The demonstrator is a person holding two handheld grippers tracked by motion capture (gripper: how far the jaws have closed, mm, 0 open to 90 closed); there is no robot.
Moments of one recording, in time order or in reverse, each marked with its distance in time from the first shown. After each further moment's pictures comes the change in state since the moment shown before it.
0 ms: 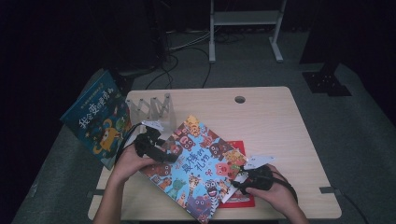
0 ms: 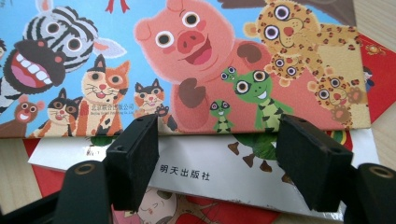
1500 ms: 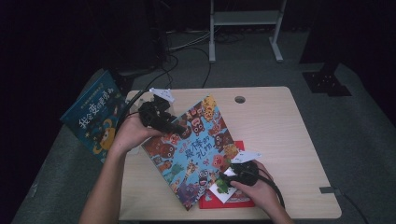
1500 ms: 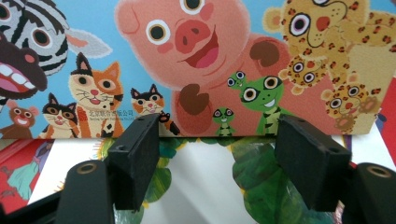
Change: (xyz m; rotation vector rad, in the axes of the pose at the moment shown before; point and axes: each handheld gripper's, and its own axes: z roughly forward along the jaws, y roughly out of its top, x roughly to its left) left arm -0.039 0.100 -0.050 0.030 0.027 0.199; right arm 0.015 0.025 0.029 -0.035 -0.105 0.109
